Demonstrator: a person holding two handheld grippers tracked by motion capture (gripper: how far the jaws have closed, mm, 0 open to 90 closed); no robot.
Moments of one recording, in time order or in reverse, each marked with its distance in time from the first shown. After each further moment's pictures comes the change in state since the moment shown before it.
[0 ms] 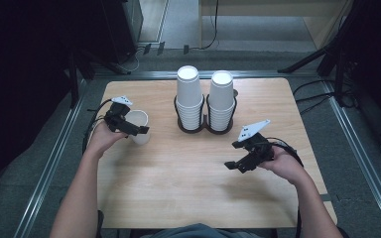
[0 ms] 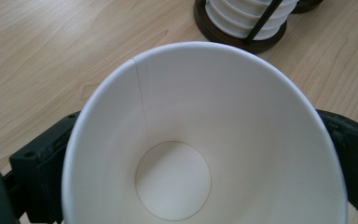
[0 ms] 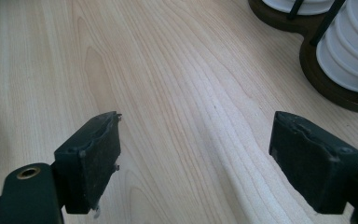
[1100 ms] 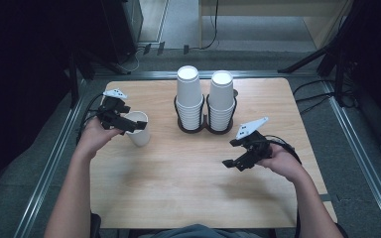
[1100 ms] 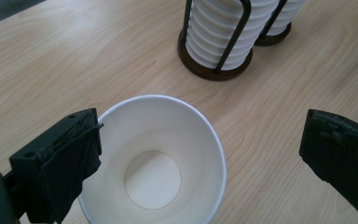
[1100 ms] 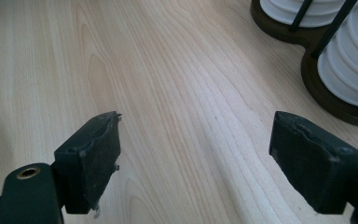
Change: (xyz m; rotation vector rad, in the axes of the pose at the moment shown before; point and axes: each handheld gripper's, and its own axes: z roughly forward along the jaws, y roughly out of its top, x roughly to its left) left arm -0.040 0.024 -0.046 -0.023 0.060 -0.012; right arm -0.002 0.008 0.001 -0.014 0.013 -0.011
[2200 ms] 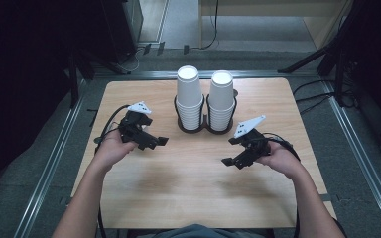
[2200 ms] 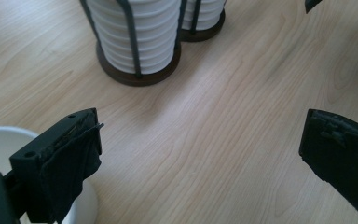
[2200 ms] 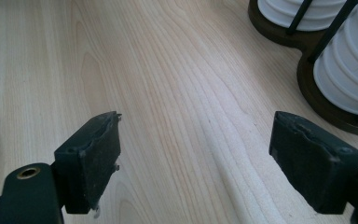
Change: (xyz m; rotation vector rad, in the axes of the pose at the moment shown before) left arm -0.068 0.004 0.028 0.012 -0.111 0.095; right arm -0.005 0.003 0.005 0.020 -0.001 -0.020
